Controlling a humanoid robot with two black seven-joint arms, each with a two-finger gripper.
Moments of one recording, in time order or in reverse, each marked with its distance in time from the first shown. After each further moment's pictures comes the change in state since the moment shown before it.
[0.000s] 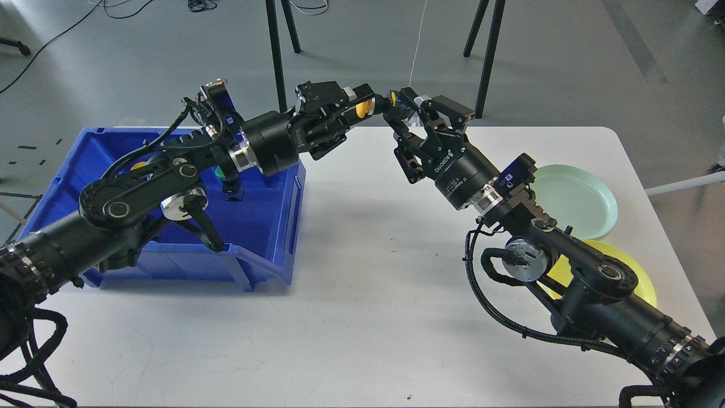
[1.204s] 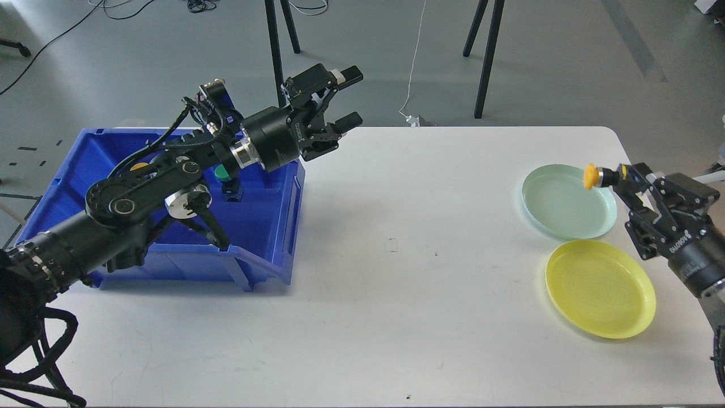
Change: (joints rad) left arm 0.001 -0.032 -0.027 0.051 -0.022 0.000 0.001; right arm -0.704 -0.743 0.330 0.325 0.004 -0.082 0.059
